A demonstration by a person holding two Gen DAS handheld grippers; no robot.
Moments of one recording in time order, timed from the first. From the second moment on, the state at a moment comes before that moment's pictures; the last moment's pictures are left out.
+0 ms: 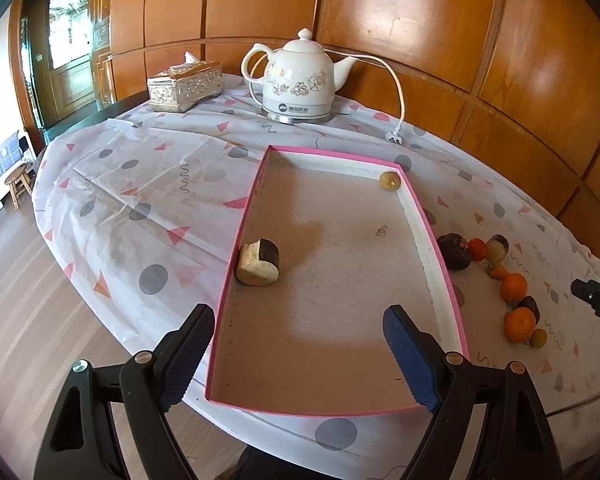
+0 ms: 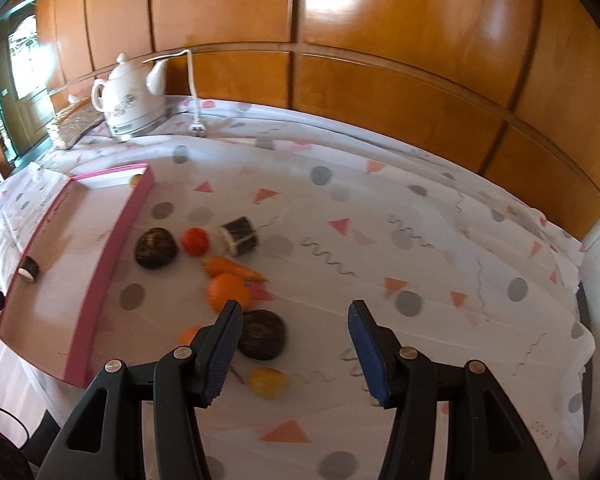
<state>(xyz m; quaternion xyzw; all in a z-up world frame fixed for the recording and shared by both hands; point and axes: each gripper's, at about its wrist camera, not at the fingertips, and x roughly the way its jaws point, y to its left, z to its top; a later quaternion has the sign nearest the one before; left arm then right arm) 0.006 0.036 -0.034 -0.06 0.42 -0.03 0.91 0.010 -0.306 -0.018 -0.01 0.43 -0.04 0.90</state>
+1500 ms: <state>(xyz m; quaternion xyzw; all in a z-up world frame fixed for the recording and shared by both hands) 0.068 -0.107 -0.018 0.13 0.42 -0.24 0.86 -0.040 -0.548 -0.047 0.16 0.47 -0.31 0.81</state>
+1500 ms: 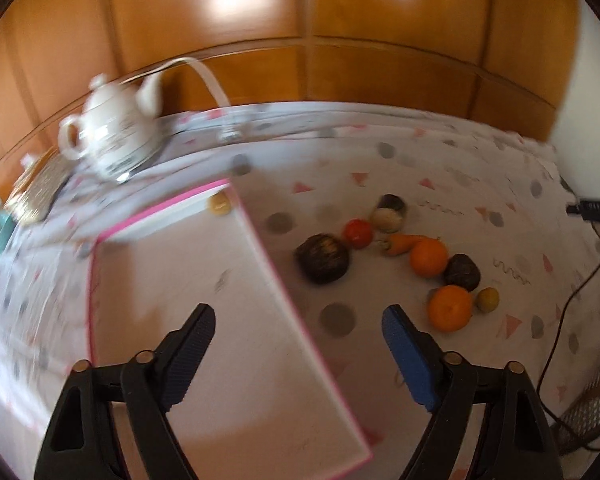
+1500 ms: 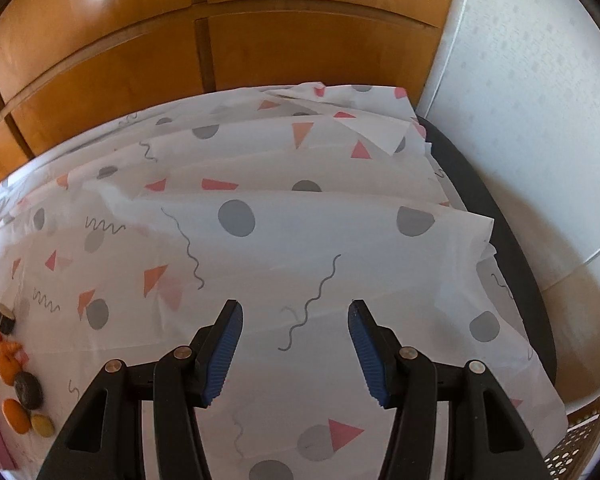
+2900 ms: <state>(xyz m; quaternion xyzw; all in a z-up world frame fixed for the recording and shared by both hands) 0.123 -0.088 -0.031 0.04 0.46 -0.20 0.87 -0.020 -0.519 -0.055 0.13 0.50 -0.22 0.83</state>
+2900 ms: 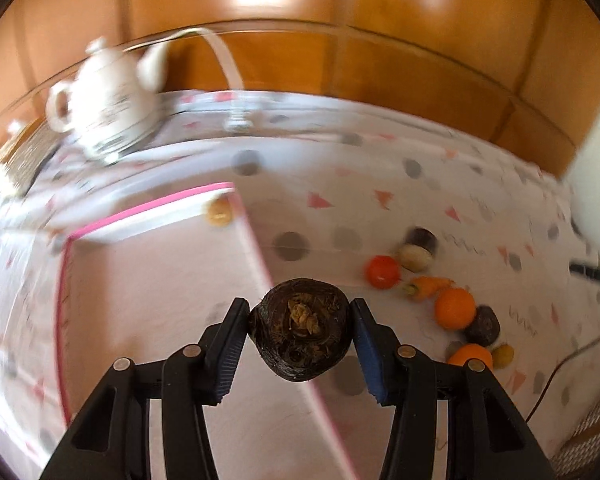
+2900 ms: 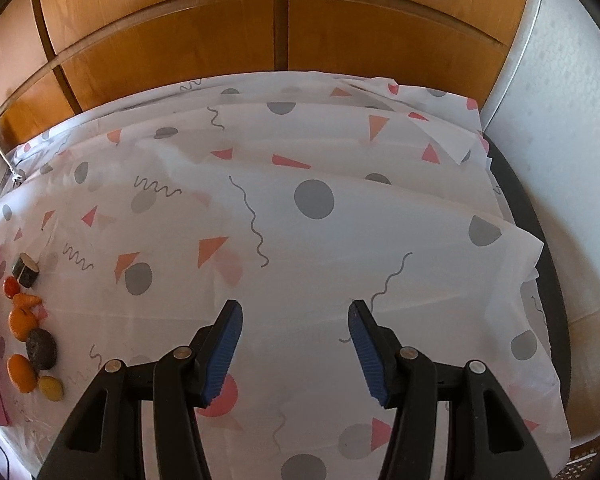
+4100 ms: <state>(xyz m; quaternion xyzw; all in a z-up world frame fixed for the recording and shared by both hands) 0.065 0.041 -0.031 -0.07 0.44 0.00 0.89 -0.009 -0.367 -0.049 -0.03 0.48 0.11 0.87</state>
